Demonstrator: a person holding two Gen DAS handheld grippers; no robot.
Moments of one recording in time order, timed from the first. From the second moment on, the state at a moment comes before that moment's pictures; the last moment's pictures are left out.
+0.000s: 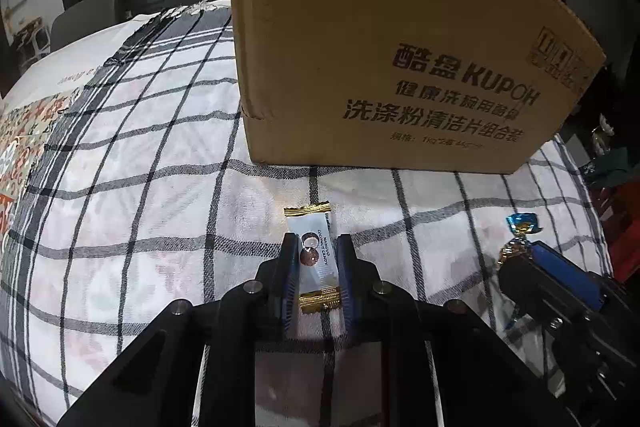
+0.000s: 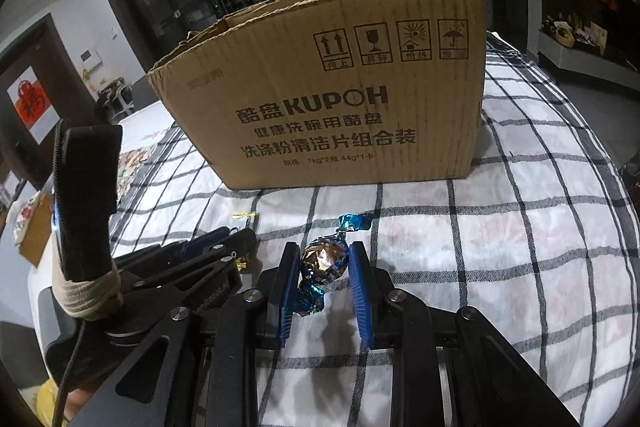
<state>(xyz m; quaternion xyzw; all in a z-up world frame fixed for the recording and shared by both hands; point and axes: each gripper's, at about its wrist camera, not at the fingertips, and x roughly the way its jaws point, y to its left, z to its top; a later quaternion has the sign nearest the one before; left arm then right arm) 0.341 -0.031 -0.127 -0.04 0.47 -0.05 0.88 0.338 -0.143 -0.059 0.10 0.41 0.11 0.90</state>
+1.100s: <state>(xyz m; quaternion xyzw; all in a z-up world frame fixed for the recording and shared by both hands) 0.291 -0.021 0.022 -0.02 0.33 -0.13 0.94 0.310 -0.152 0.062 0.07 0.30 0.11 0.94</state>
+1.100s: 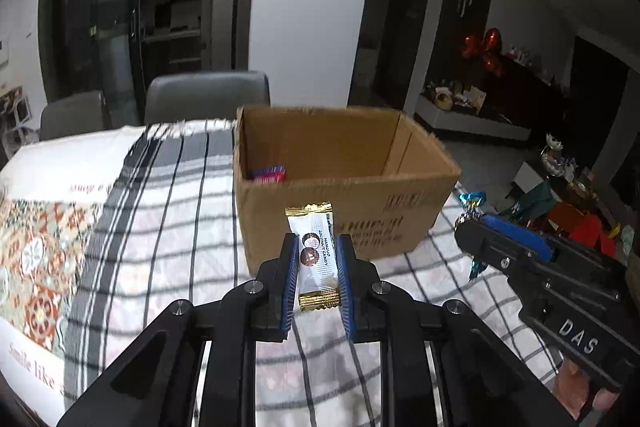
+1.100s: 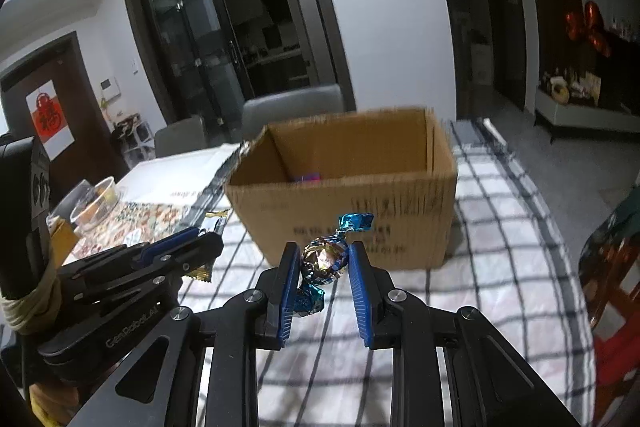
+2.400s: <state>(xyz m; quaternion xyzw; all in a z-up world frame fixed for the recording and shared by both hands) 0.385 -0.033 0.053 0.03 0.28 -0.13 0.95 0.401 -0.162 0.106 0.04 0.24 0.05 0.97</state>
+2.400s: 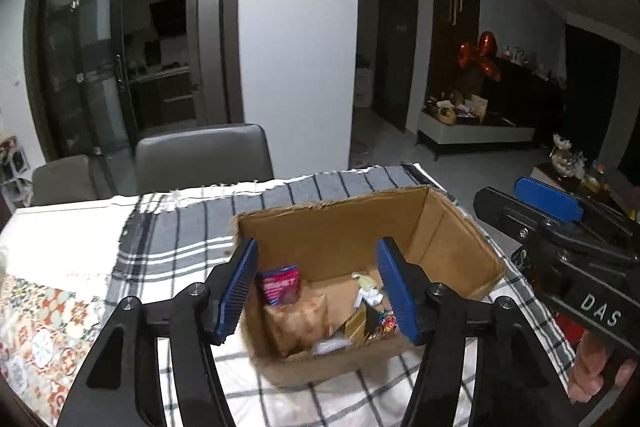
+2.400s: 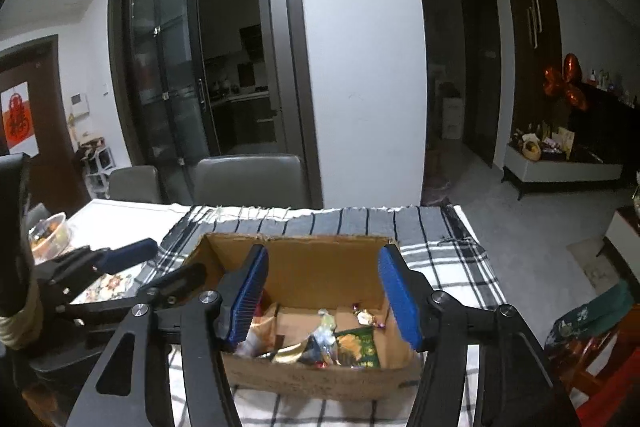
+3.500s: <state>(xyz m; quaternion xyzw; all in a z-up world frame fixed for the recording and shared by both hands) 0.141 -0.009 0.067 0.05 0.21 -0.07 0.97 0.168 -0.152 0.114 0.02 0.23 0.04 0.97</state>
